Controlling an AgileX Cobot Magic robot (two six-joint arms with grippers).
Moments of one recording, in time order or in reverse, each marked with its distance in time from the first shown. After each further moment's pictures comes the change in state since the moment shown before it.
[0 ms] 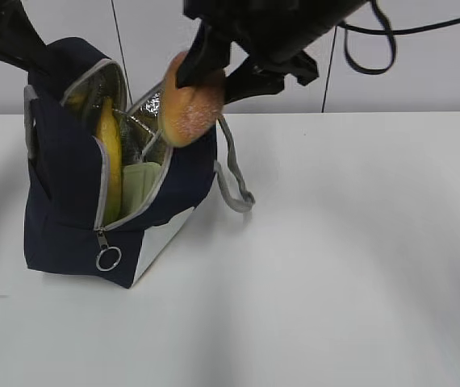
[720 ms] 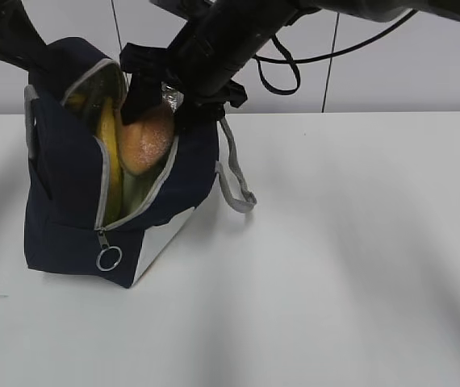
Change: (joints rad) left arm 0.000 0.000 0.000 -0.005 0.000 0.000; right arm 0.085 0.363 -0.390 -0.062 0.096 -0.019
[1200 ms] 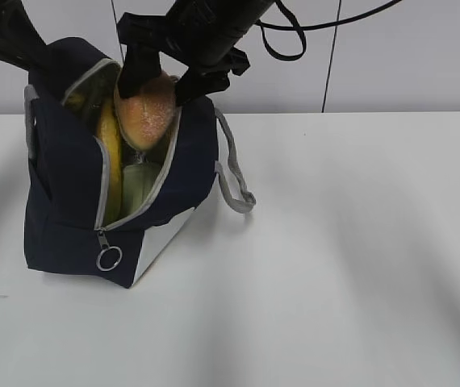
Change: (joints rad) left arm 0.000 0.000 0.000 -0.001 0.000 0.000; right arm 0.003 0.000 -0.122 -0.075 0.070 -0.004
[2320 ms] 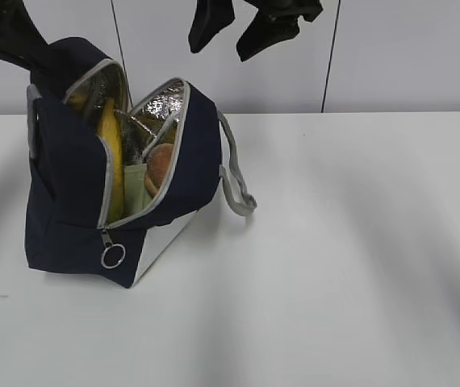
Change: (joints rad) left arm 0.000 0.000 0.000 -0.007 0.000 0.000; right arm -0.113 -0.066 -0.093 -0.126 0.167 0.047
